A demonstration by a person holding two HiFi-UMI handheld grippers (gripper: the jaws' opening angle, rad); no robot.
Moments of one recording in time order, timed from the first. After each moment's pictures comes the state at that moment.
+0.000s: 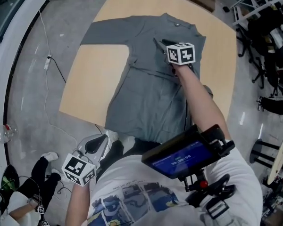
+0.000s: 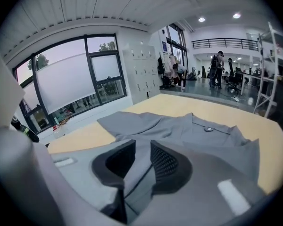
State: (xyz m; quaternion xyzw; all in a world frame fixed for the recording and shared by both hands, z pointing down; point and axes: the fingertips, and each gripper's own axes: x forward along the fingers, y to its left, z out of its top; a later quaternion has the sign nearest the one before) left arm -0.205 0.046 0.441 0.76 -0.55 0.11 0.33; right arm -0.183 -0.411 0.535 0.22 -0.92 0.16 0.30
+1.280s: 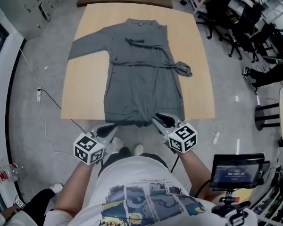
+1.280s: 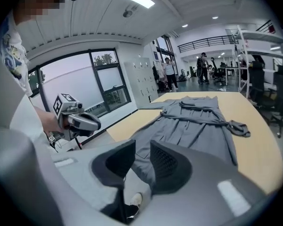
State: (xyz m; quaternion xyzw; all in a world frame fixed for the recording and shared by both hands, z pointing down) left arm -0.155 0.070 0.472 0.87 -0.38 0.13 0.27; right arm -0.008 0.012 0.478 0.26 -0.91 0.21 0.24
